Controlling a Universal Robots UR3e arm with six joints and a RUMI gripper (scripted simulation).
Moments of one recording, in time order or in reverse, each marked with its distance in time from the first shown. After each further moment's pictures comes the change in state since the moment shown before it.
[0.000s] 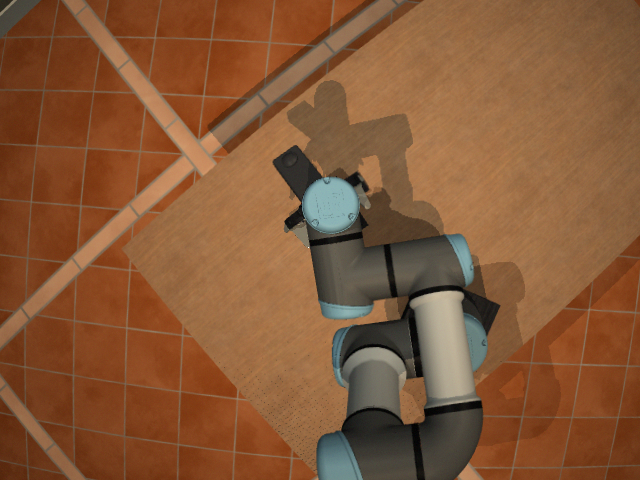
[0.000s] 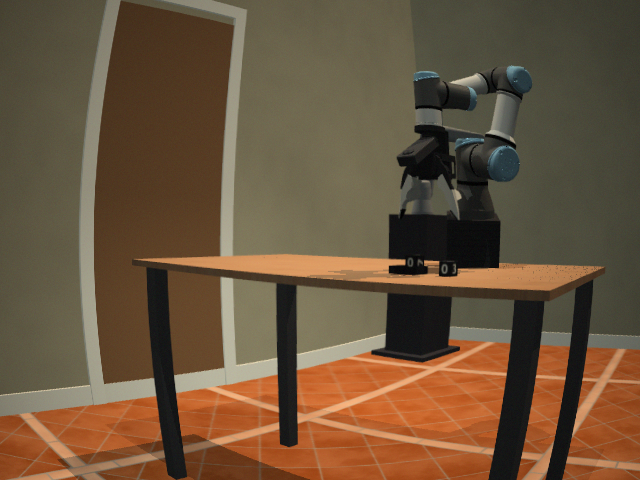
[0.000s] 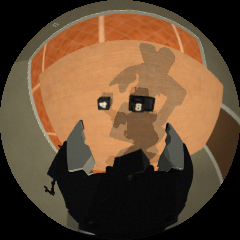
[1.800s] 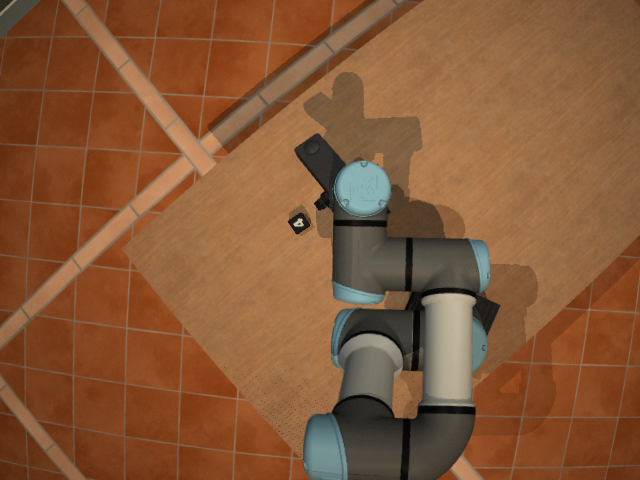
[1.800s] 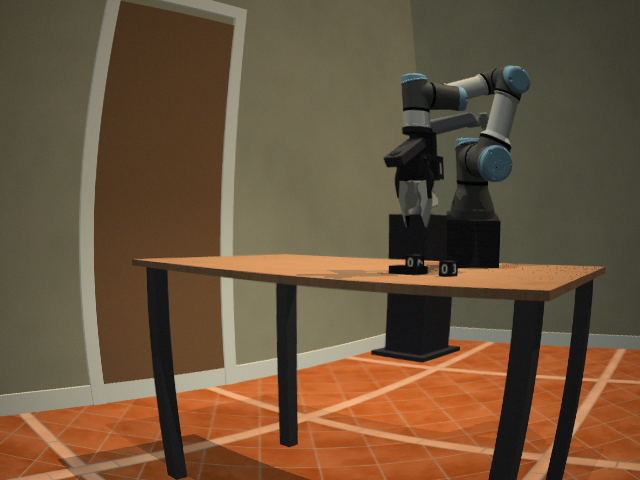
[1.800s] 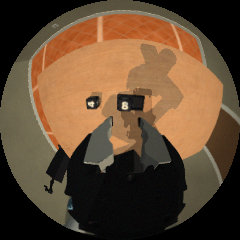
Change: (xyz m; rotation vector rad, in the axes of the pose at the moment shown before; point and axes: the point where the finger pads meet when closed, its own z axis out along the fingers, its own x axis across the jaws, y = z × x) arm 0.036 0.002 0.001 0.007 -0.012 -0.003
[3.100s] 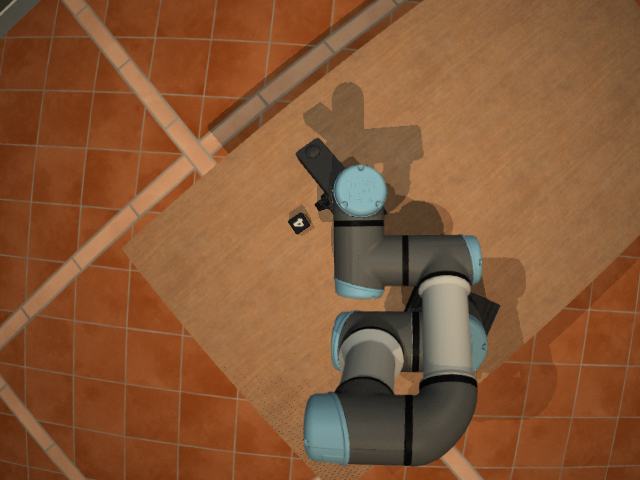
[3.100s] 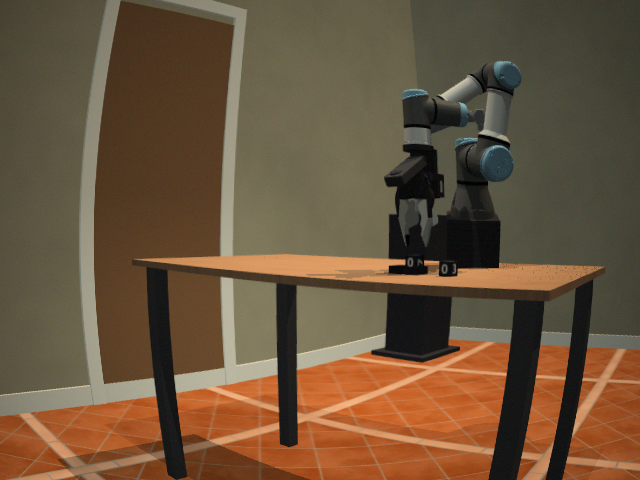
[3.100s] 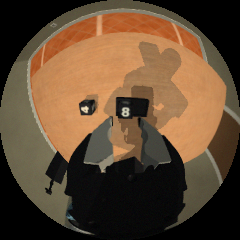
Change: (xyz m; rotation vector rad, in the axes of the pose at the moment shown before) arm 0.000 0.000 0.041 0.000 -0.001 0.000
